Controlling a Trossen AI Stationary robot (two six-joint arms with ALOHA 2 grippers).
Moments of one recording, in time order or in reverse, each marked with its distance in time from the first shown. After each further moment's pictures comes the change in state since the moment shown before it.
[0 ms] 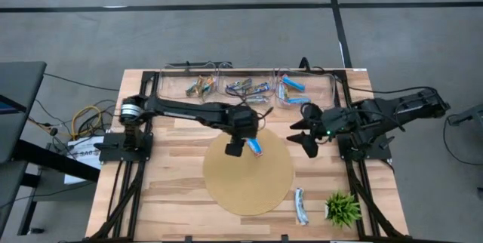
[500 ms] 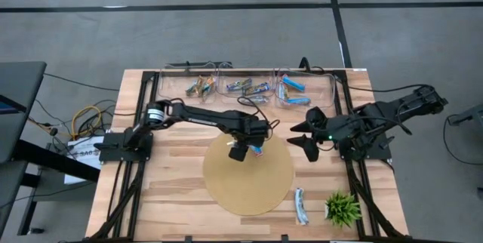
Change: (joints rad) left arm -0.002 0.246 0.144 -0.101 -0.019 0.092; right arm 0.100 0.000 0.000 0.036 0.130 0.059
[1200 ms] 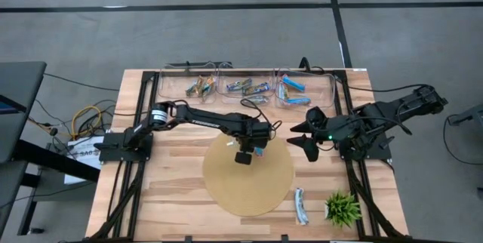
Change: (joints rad) left arm -0.008 0.039 -0.001 0.097 0.085 -0.152; right arm 0.000 0.000 0.000 0.002 -0.002 0.025
